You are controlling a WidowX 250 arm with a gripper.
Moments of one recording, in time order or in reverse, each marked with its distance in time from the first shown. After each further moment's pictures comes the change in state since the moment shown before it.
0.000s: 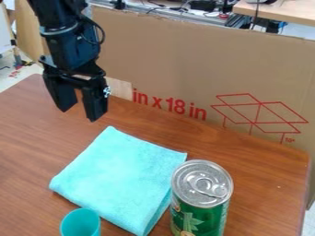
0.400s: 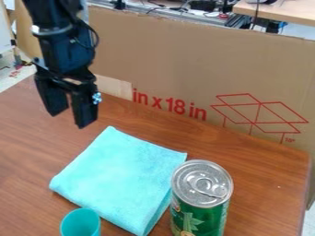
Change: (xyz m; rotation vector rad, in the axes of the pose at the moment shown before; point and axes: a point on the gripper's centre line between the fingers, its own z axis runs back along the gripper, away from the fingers) arm -0.019 0.005 0.006 0.017 0.083 -0.061
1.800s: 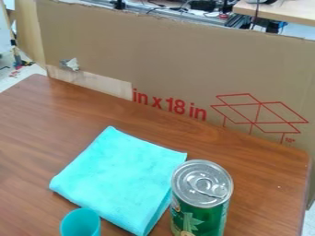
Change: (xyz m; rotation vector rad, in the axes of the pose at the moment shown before) arm -0.072 0.095 0.008 0.117 0.124 -0.025
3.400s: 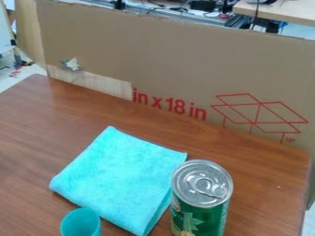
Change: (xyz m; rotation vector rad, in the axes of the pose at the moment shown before) arm -0.045 0.032 -0.022 -0.037 -0.020 0.134
